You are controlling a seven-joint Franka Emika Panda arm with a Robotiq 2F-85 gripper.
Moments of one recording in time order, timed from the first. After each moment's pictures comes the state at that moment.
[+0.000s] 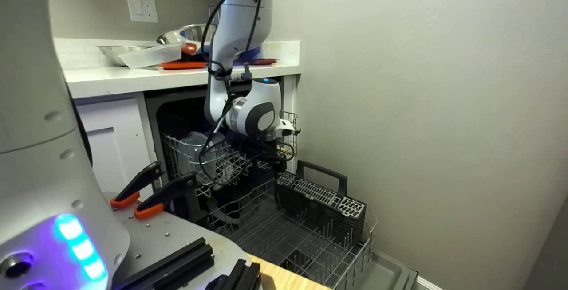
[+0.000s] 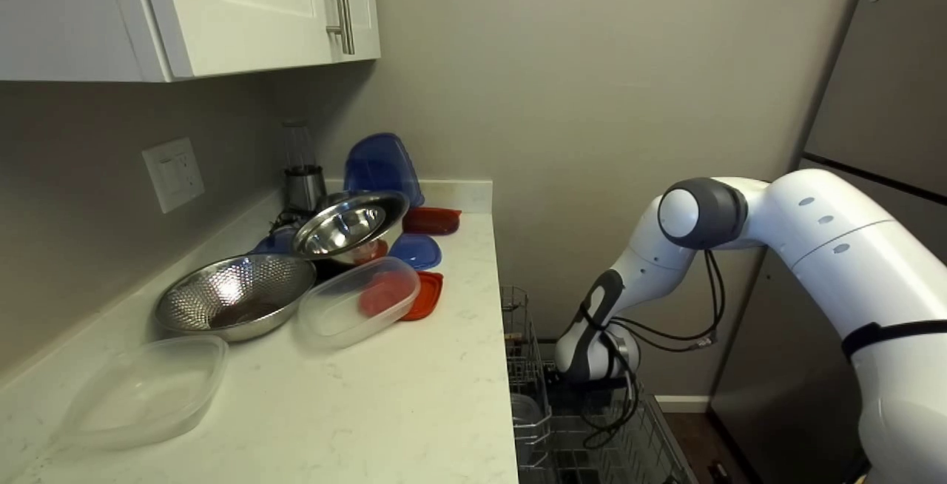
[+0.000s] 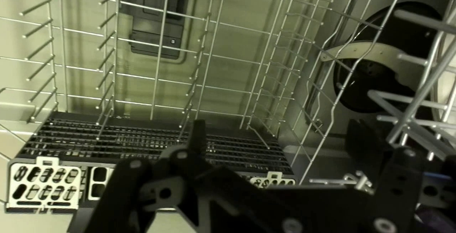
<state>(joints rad) -0.02 1.06 0.16 -1.97 0.08 3.22 0.01</state>
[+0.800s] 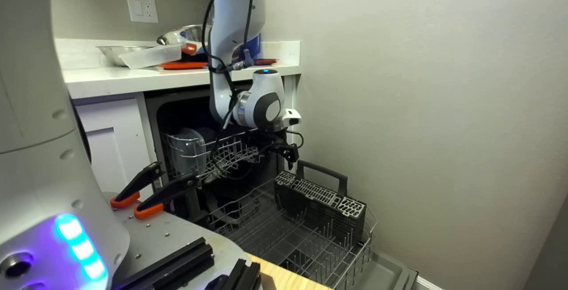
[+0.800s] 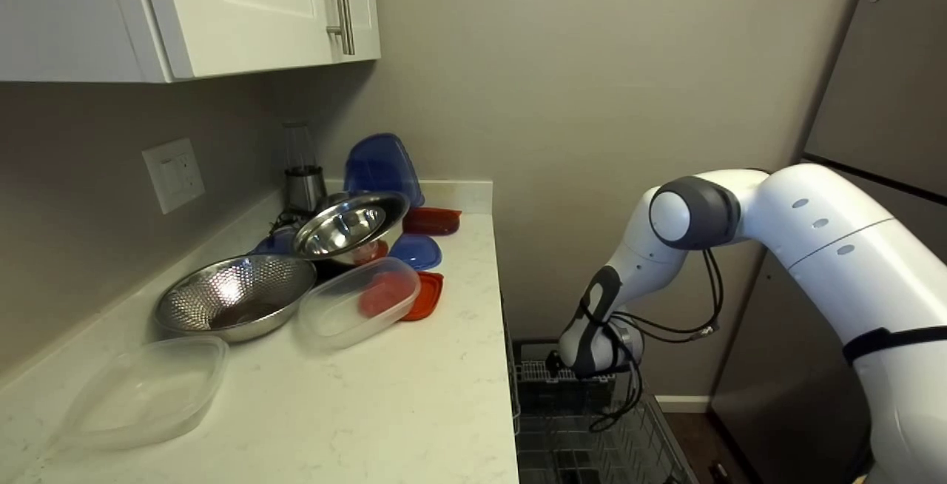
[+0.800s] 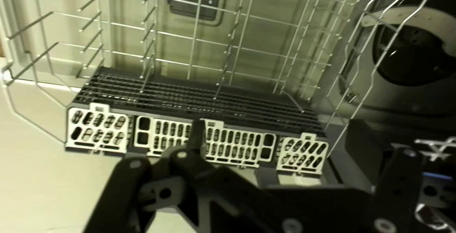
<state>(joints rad) 0.09 1.00 0.01 -1.97 0.08 3.24 0.07</state>
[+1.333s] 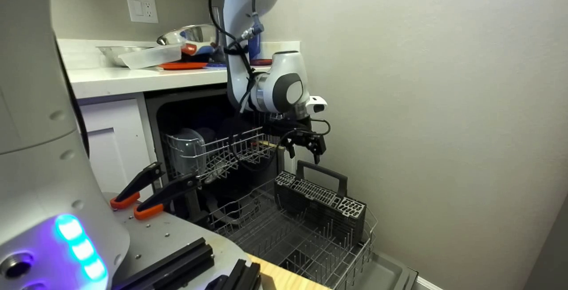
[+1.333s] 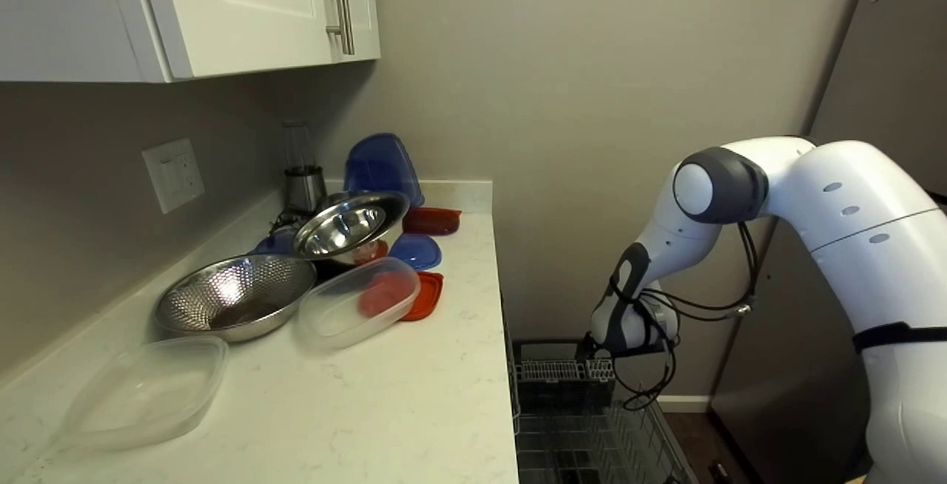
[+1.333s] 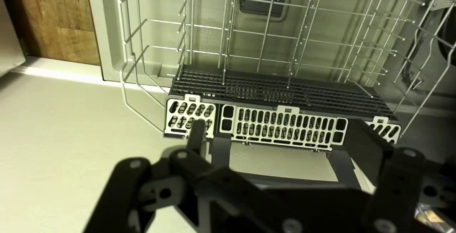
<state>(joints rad) 0.05 0.85 -0.09 -2.11 0.08 3.20 0.07</state>
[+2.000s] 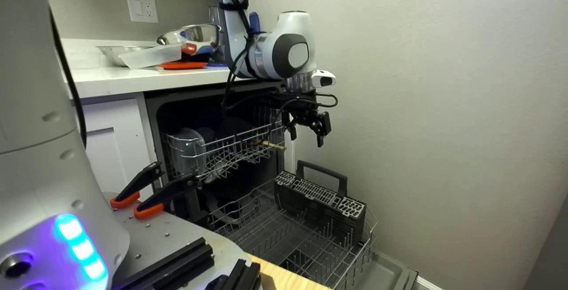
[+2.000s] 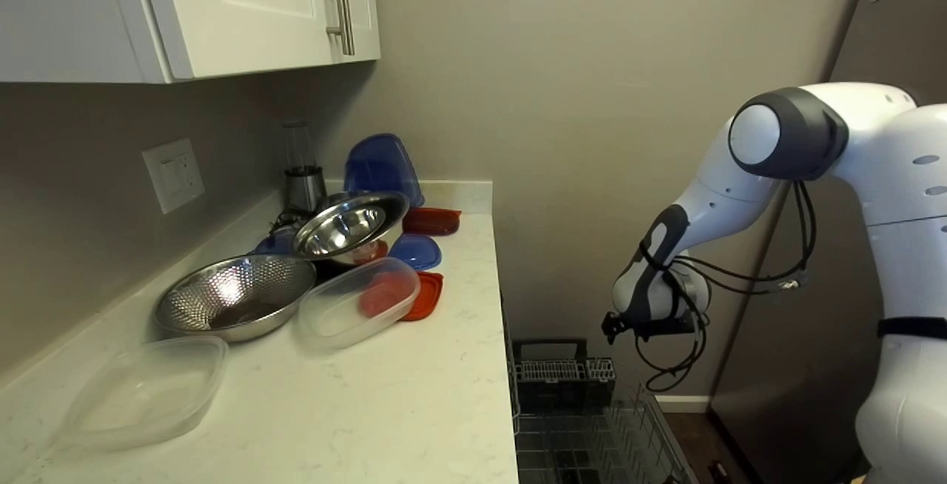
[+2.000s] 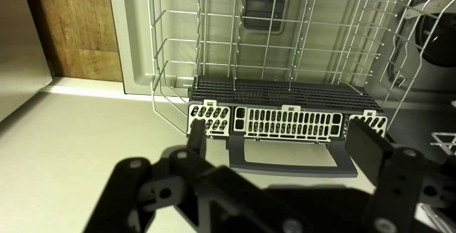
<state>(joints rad) -0.05 0.57 -0.05 -2.33 0.06 3.10 0.04</state>
